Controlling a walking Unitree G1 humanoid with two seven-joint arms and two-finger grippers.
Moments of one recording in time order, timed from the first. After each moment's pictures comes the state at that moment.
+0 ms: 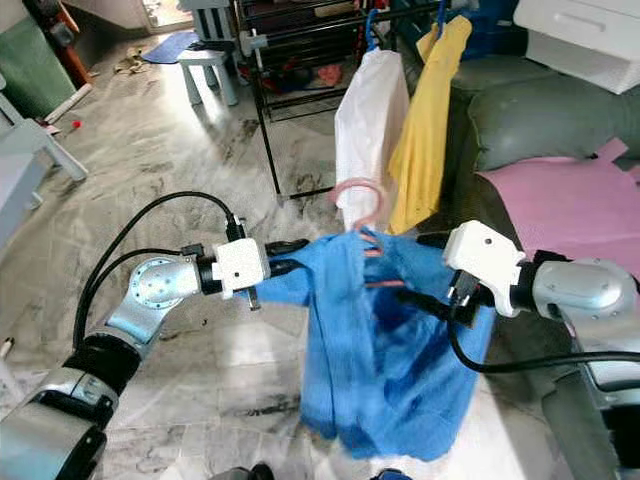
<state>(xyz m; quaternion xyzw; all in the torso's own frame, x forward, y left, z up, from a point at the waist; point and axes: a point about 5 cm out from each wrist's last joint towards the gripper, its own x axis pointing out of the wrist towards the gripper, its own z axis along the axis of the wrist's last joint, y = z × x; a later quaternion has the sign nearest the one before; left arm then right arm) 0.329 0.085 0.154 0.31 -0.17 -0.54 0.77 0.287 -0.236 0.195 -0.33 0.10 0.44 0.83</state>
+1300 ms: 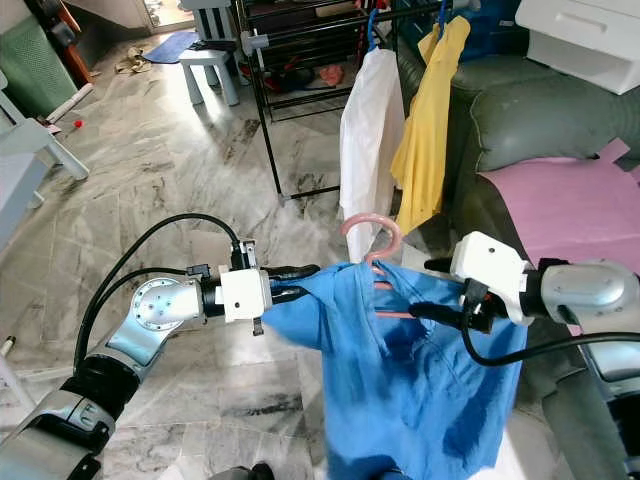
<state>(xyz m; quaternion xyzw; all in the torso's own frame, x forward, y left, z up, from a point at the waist) 0.309 0.081 0.140 0.31 -0.18 -0.57 0.74 0.288 -0.252 0.181 -0.32 0.17 0.47 0.81</state>
